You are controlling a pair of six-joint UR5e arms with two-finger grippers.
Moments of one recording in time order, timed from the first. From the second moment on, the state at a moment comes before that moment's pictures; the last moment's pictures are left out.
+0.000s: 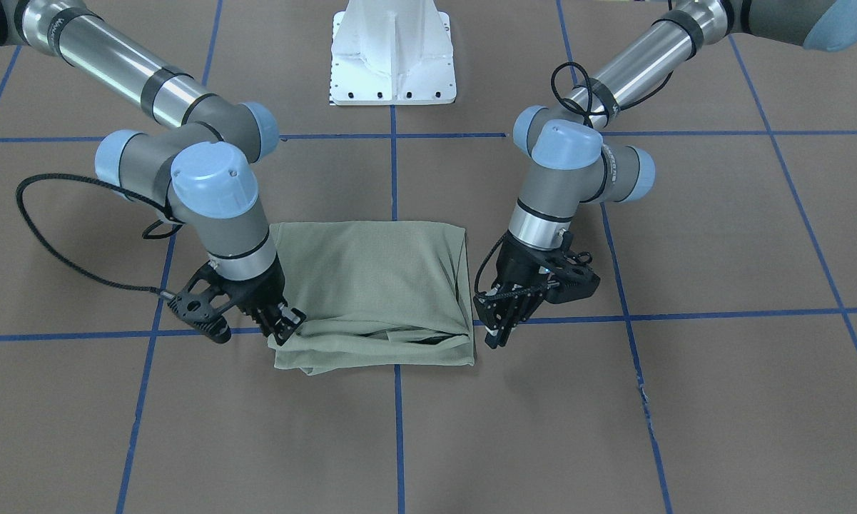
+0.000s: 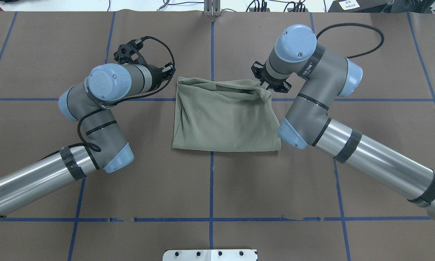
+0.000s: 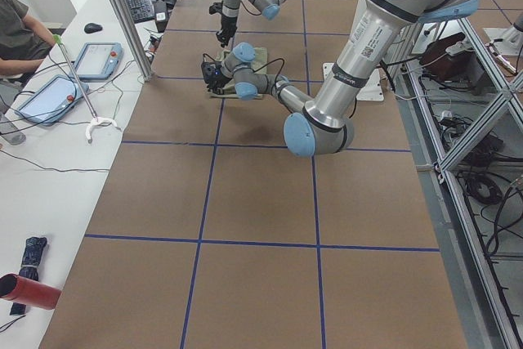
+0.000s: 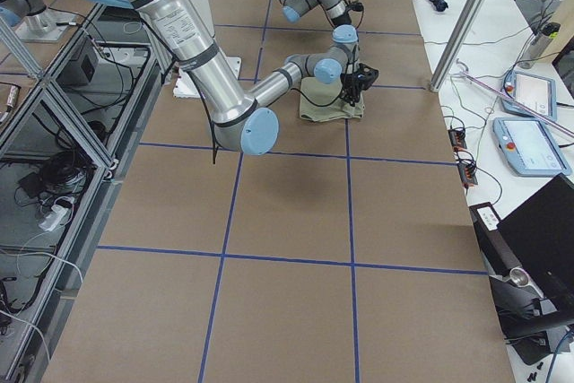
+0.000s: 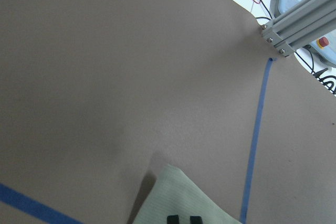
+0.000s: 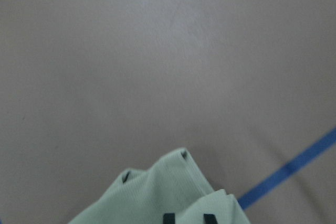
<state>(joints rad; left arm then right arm) -0.69 -2.23 -1.29 -2.36 -1.55 -1.57 0.78 -0.86 1.33 -1.27 1.83 1.56</state>
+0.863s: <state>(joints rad) -0.94 -2.12 -1.33 -2.37 -1.93 -1.10 1.10 -1.00 1.25 -1.18 2.11 0.98</state>
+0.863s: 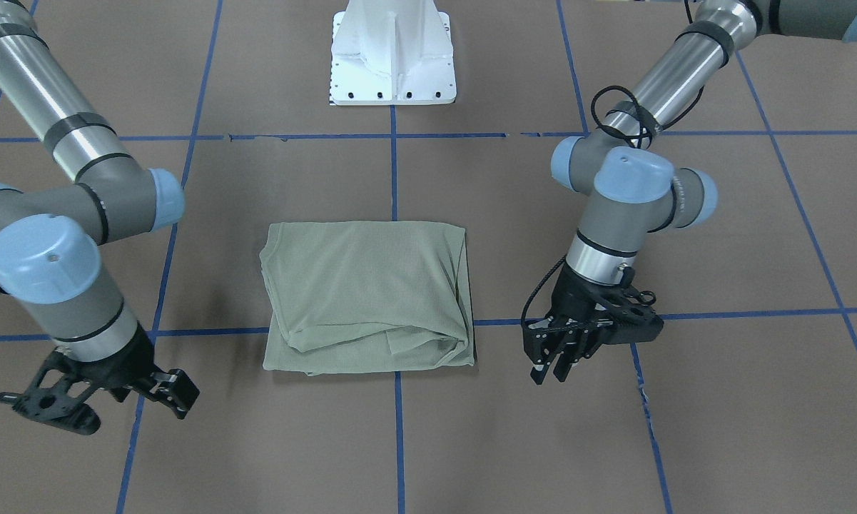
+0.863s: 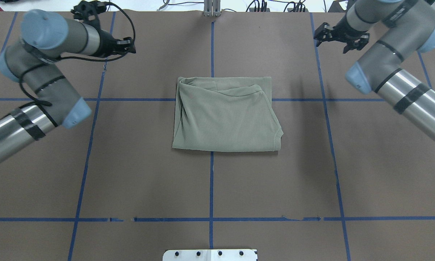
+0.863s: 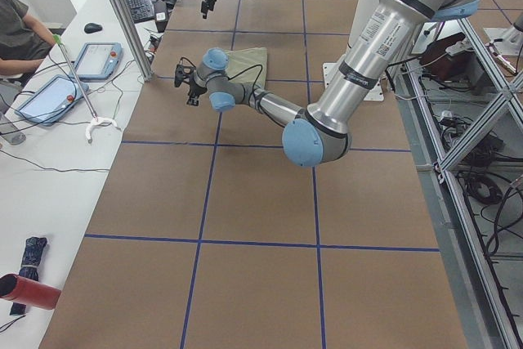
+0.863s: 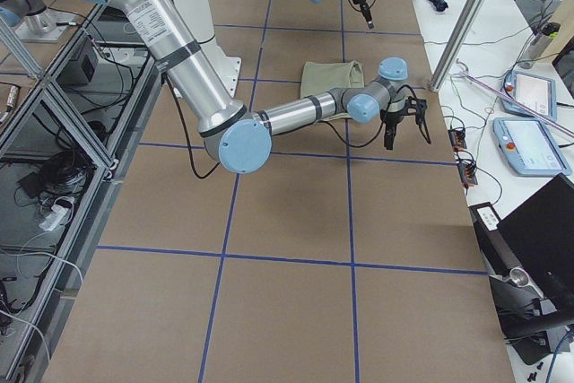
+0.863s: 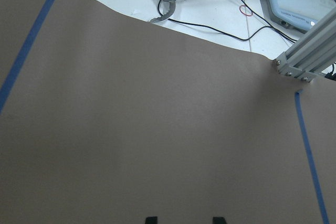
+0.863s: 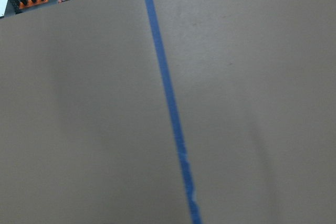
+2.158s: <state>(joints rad) -1.56 -1.81 -1.46 -1.77 -2.34 0.01 1.54 -1.38 1.44 -1.55 2.36 0.02</state>
